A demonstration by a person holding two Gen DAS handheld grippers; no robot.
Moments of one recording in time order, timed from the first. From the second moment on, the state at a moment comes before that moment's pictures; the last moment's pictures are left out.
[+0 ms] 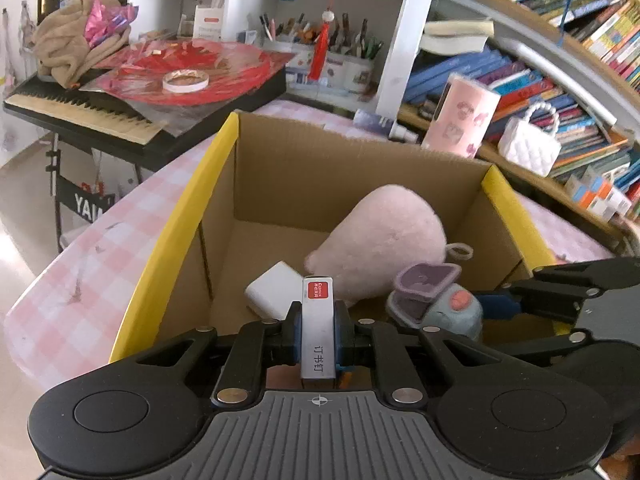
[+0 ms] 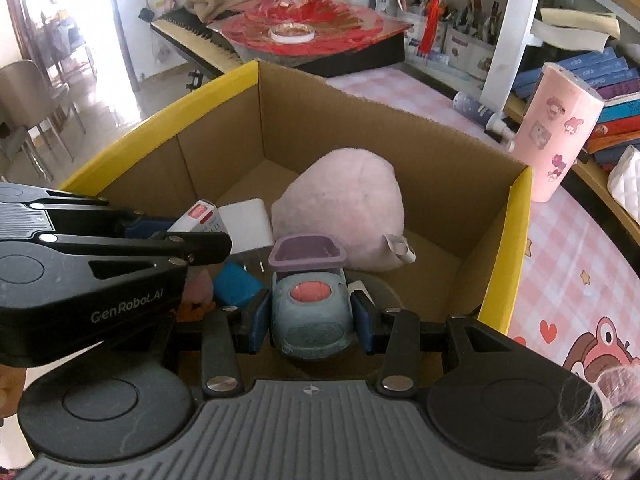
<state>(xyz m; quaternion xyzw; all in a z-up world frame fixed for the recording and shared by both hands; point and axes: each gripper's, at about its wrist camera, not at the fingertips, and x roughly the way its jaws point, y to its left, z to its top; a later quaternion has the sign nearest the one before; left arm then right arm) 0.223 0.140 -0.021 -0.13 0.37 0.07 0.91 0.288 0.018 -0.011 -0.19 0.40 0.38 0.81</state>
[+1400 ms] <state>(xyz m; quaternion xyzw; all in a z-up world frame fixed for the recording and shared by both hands) 0.068 0.148 0.016 -0.09 0.27 0.09 0.95 0.135 -0.052 0.012 -0.09 0.29 0.17 0.94</state>
